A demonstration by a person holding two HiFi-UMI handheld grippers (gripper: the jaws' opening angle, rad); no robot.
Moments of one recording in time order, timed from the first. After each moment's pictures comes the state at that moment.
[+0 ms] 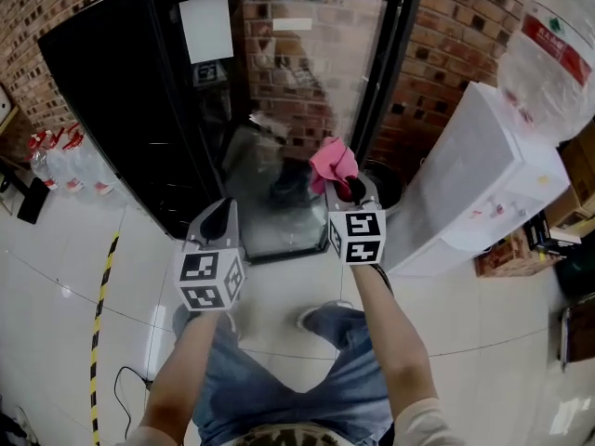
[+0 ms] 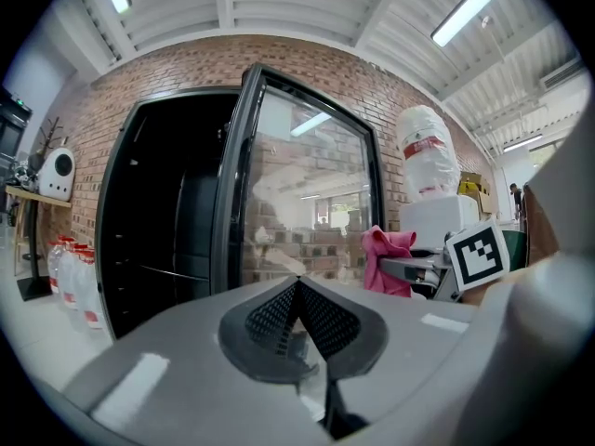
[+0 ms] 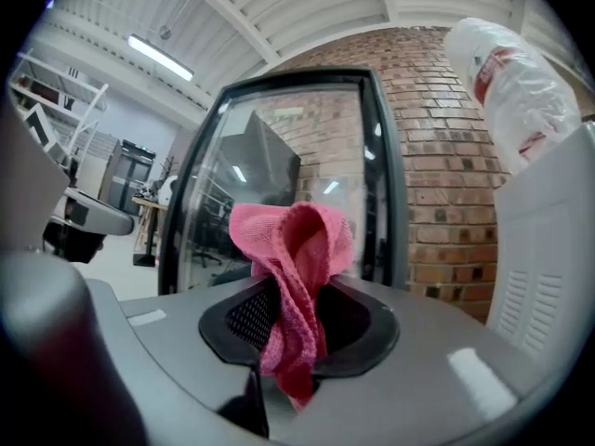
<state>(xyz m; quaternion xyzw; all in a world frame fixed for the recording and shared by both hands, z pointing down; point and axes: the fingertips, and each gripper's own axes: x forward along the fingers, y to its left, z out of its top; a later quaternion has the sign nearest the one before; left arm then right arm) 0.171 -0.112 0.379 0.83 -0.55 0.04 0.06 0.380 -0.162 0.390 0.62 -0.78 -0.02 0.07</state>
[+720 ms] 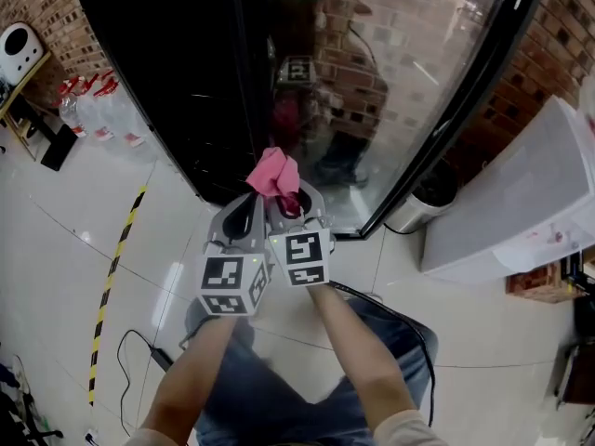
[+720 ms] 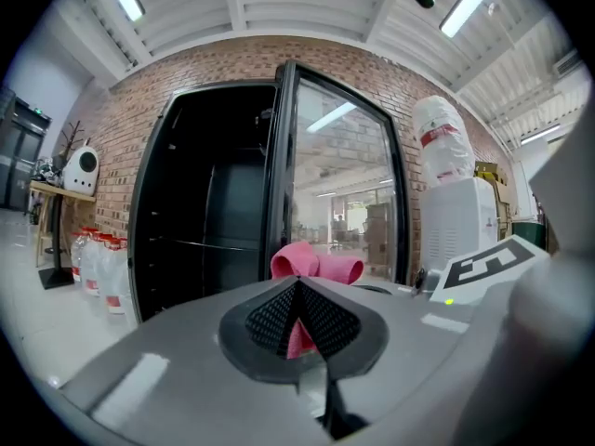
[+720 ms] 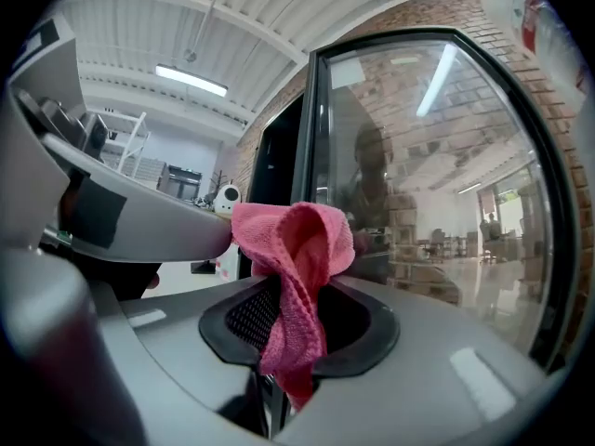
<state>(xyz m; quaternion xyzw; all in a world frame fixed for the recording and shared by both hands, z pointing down) 0.109 -0.109 0.444 0.80 -0.59 0.04 0.07 0.140 -0.151 0.477 0.49 -0.87 0.00 0.05</state>
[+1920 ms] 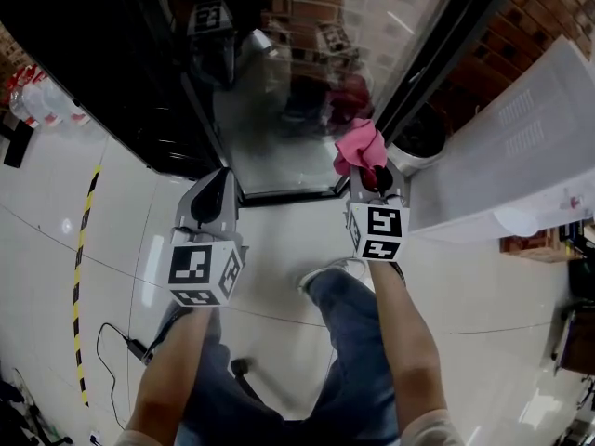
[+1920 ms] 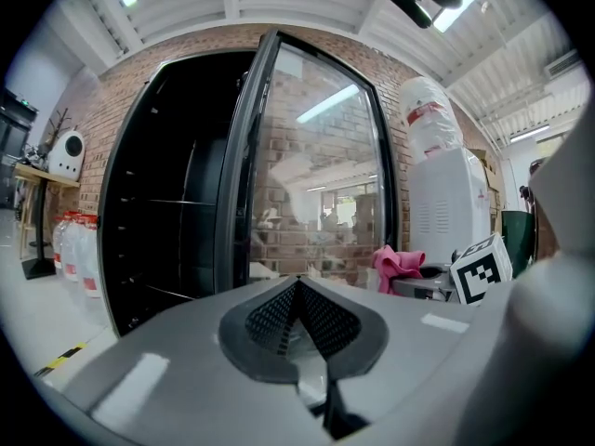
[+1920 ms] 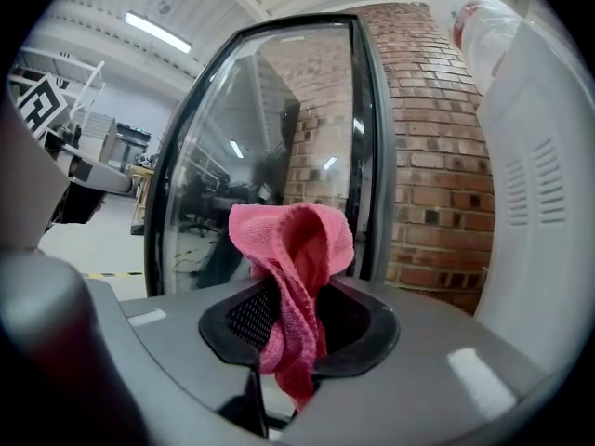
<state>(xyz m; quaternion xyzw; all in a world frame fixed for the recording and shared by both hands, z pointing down) 0.163 -0.129 0.536 0.82 -0.57 0.05 0.07 0.403 -0.174 0.596 0.63 -0.76 0.01 0.12</state>
